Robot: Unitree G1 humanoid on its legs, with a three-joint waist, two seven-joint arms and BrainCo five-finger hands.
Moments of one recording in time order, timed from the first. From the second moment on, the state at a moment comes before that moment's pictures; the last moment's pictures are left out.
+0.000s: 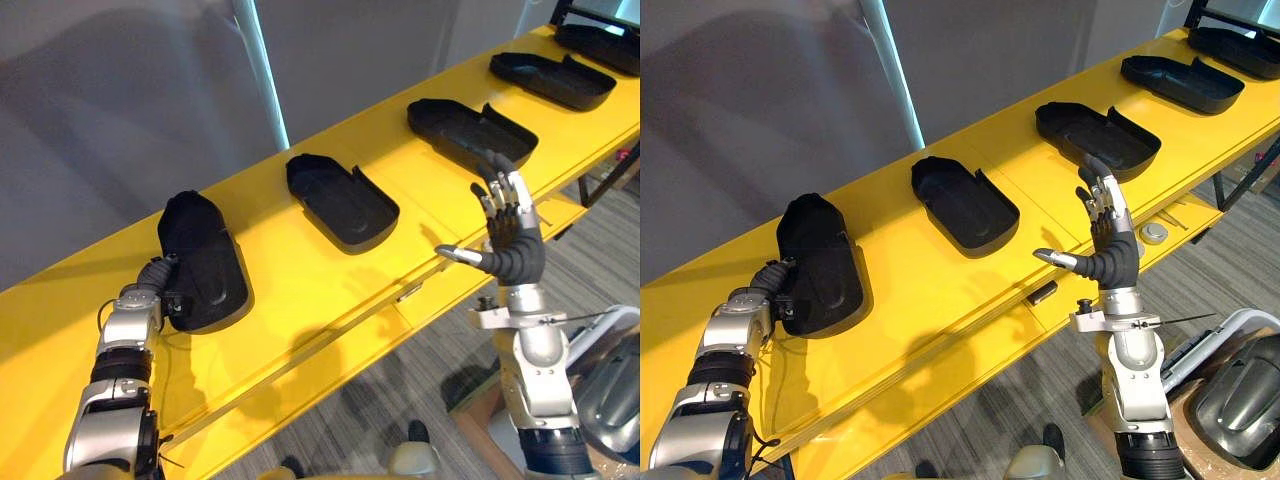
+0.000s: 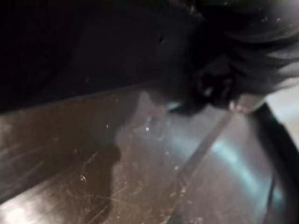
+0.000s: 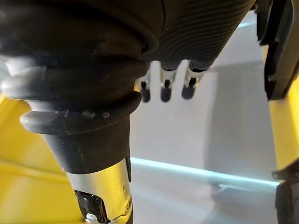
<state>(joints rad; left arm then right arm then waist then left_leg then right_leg) -0.47 0.50 0.17 0.61 -0.11 0.46 0.00 -0.09 -0.33 -0.06 -0.17 0.22 -0.39 0.04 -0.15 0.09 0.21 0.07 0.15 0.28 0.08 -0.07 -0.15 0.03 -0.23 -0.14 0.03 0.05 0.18</state>
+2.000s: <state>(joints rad) 0.36 -0.02 0.22 -0.52 -0.16 -0.30 0.38 0.13 -0.09 0.11 -0.22 0.17 -0.39 -0.05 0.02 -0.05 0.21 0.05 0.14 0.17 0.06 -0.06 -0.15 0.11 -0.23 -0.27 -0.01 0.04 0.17</state>
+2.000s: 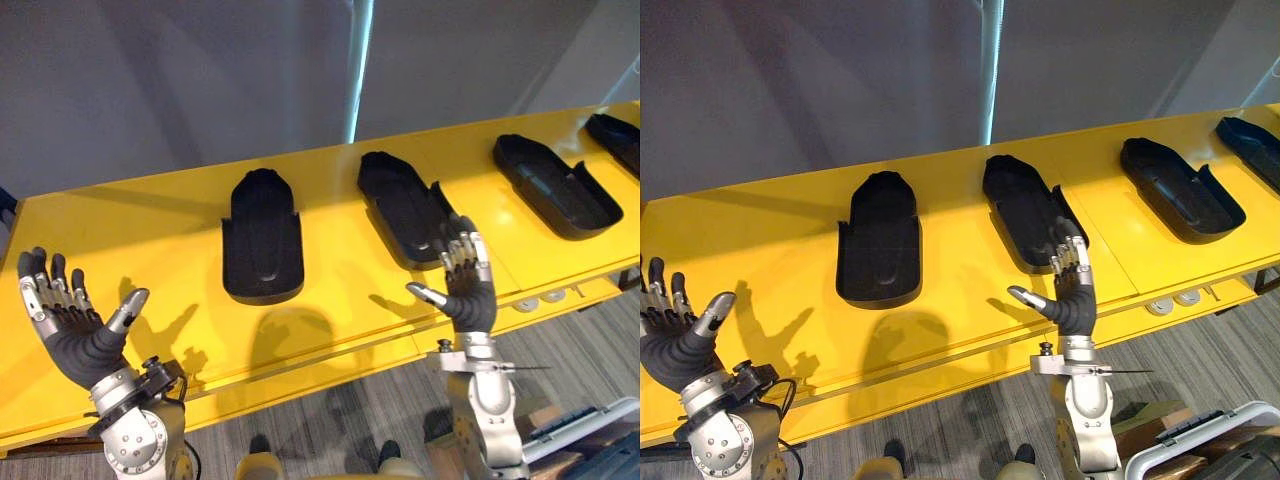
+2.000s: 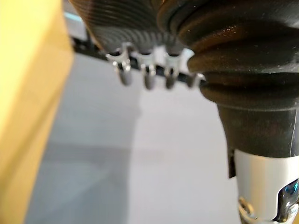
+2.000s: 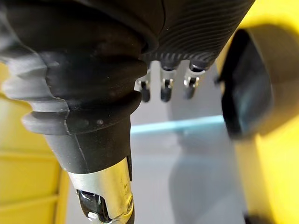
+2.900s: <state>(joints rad) 0.30 0.11 0.11 -0.25 -0.37 0.07 -0.02 0.14 -0.23 -0.04 -0.39 0.11 -0.43 -0.06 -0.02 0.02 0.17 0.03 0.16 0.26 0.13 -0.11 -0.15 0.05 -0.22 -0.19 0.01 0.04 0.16</state>
